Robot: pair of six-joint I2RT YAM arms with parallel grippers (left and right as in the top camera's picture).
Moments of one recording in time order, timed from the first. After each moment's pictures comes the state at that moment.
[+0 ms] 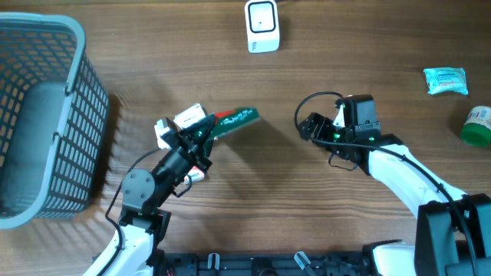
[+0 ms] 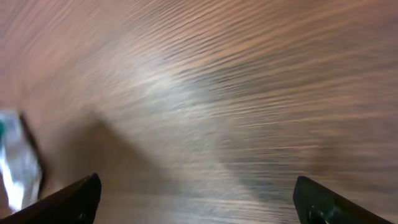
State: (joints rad) left arm -0.28 1.00 0.15 1.03 0.40 -2.09; right arm 0.17 1.52 0.68 -0.20 -0.32 0.55
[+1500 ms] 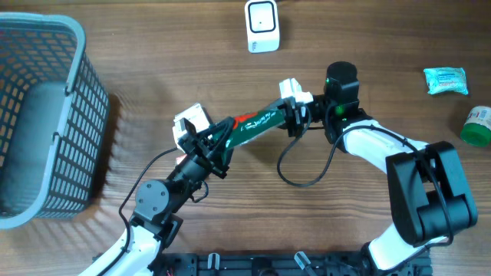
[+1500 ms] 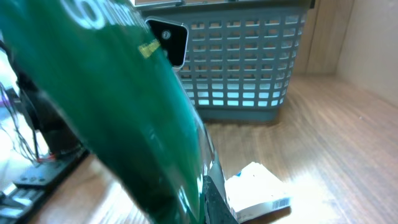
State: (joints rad) left arm -0.52 1.00 0.18 1.10 0.23 -2.09; right arm 0.26 1.80 0.85 0.67 -1.42 -0.21
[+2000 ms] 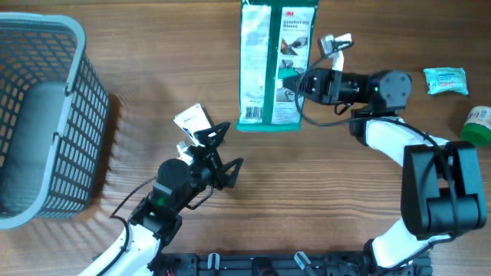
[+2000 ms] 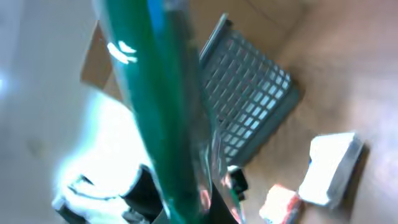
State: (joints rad) left arm -0.50 1.00 0.20 0.50 0.21 -2.09; right arm 0.08 1.81 0.86 1.36 -1.39 1.46
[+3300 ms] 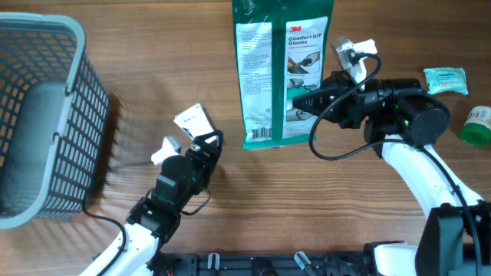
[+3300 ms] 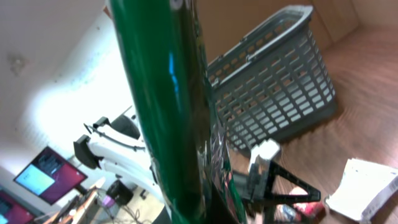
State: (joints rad) left arm -0.47 0.98 0.23 0.24 0.01 -1.39; right arm 0.08 1.51 0.86 1.58 -1.54 1.60
